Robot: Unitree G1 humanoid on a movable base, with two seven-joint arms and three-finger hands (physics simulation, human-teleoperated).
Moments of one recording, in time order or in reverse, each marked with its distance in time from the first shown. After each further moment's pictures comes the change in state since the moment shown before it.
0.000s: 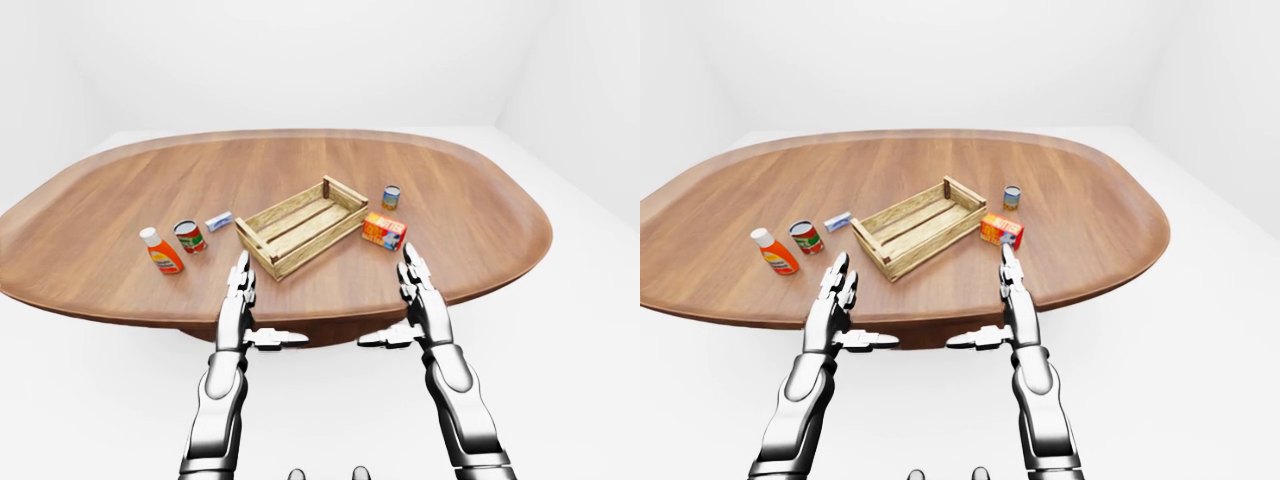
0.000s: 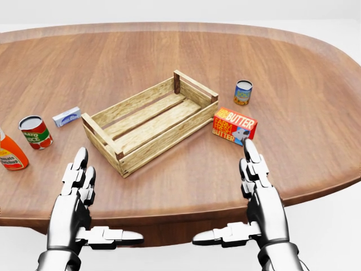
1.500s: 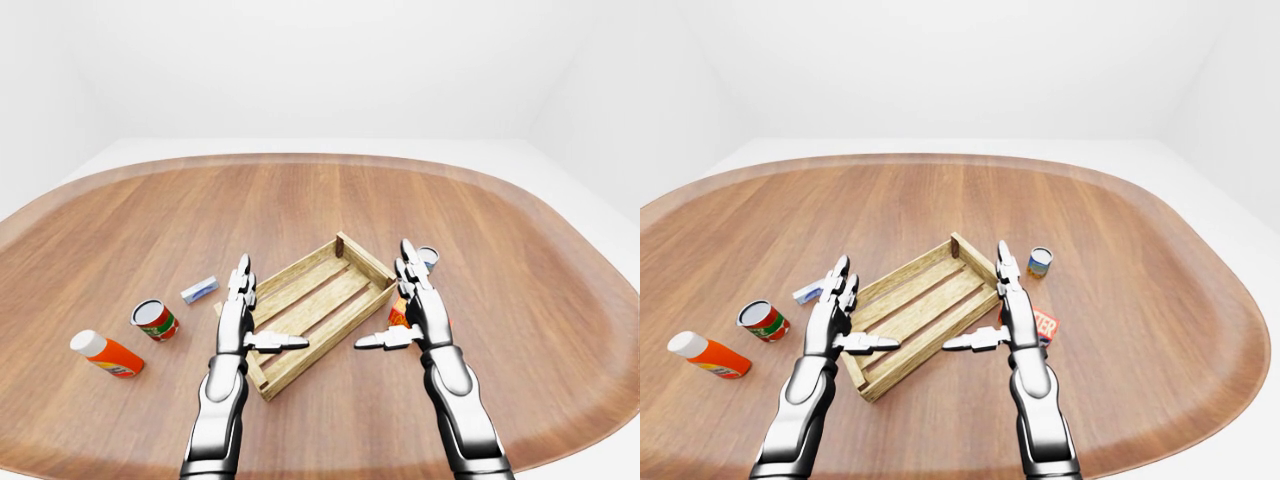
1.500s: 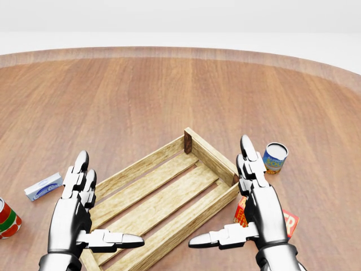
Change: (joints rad) left arm 0.010 -0.002 -0.001 0.021 -0.009 -0.023 -0.004; right arm 0.019 0.004 0.025 -0.038 -0.032 -0.037 0.004
